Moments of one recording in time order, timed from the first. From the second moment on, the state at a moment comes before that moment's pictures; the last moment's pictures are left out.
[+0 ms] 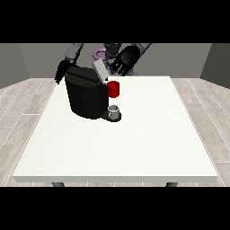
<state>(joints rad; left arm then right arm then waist) -1.18 0.41 0.12 -0.73 -0.72 -0.43 -0.04 -0.39 -0.06 -0.03 -1.27 0.17 -0.17 -0.01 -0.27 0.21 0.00</state>
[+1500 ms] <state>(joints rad) -1.27 0.44 0.13 -0.65 -0.75 -0.42 -0.08 -0.47 -0.08 -0.07 -1.25 0.16 -0.19 0.00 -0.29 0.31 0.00</state>
